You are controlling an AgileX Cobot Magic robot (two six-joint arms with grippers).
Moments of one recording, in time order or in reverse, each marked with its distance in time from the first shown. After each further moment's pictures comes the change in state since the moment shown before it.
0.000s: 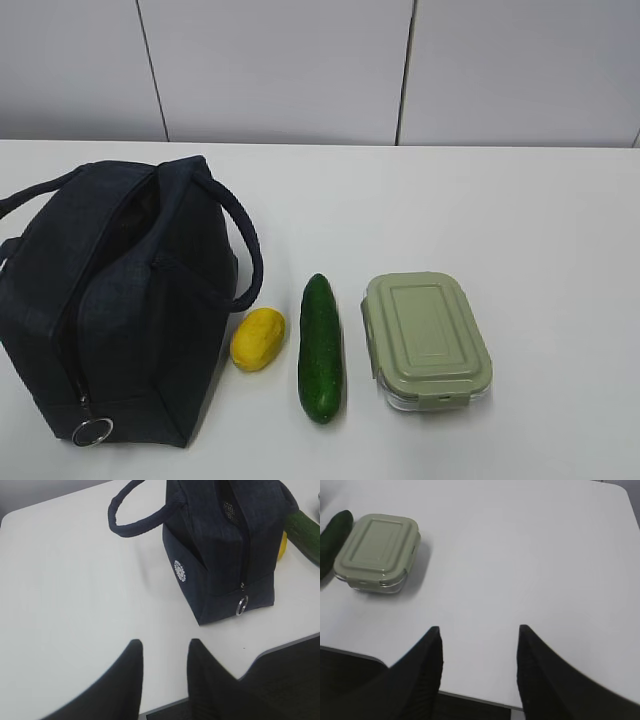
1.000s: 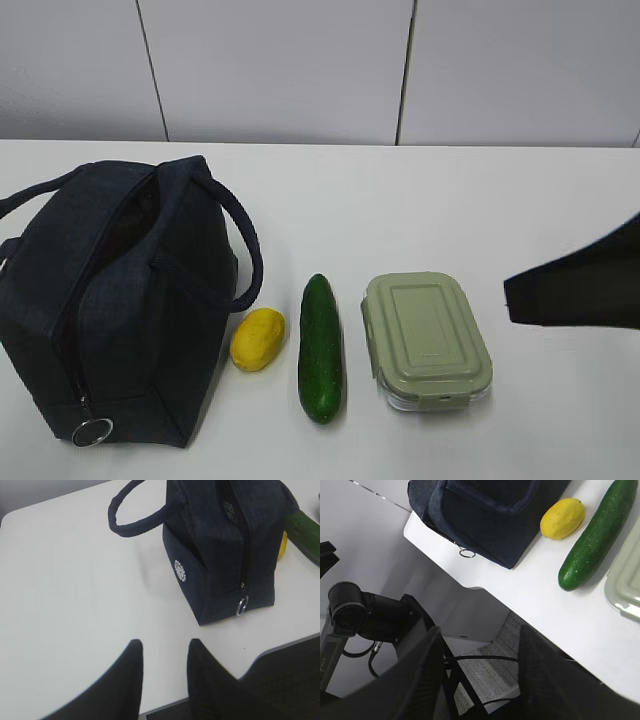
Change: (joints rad) left arm 0.000 0.000 0.000 0.000 0.000 0.000; right arm 0.000 1.079 -0.207 1.045 0.022 -0.607
